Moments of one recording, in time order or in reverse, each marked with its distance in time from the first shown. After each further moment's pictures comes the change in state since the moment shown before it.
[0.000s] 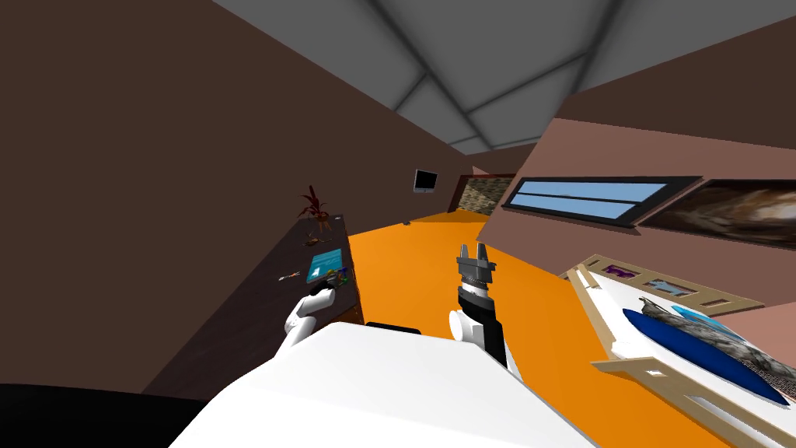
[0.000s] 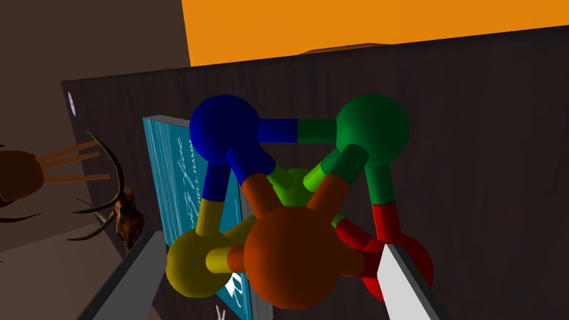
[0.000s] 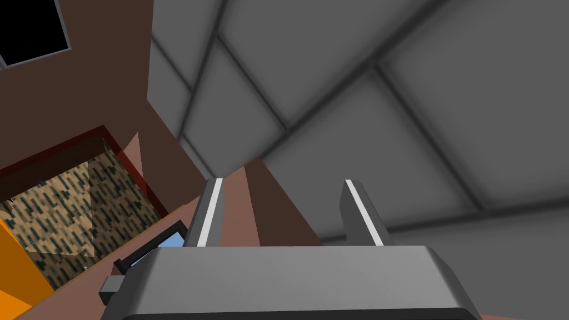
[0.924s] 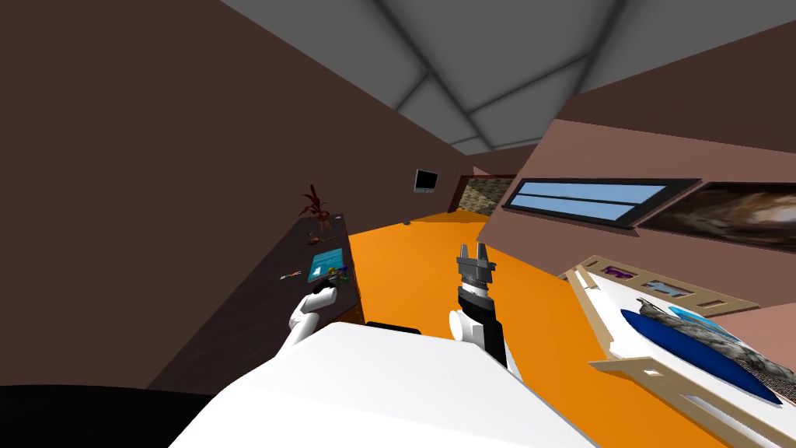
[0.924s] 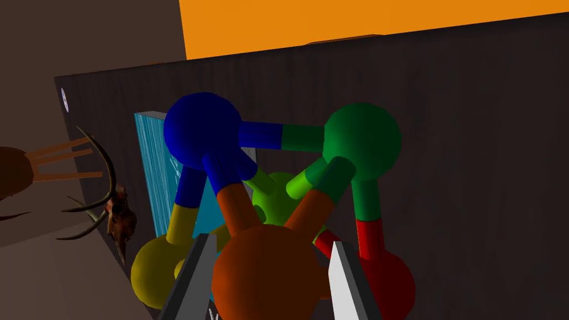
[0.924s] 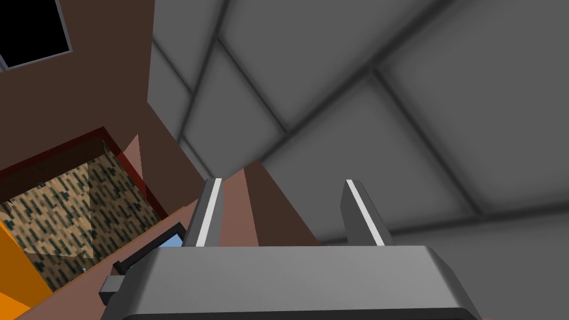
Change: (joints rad) left arm -0.047 0.003 0.014 0.076 -0.019 -0.033 0.009; right arm 0.000 0.000 0.000 0.000 0.000 0.000 0.000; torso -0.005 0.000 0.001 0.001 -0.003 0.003
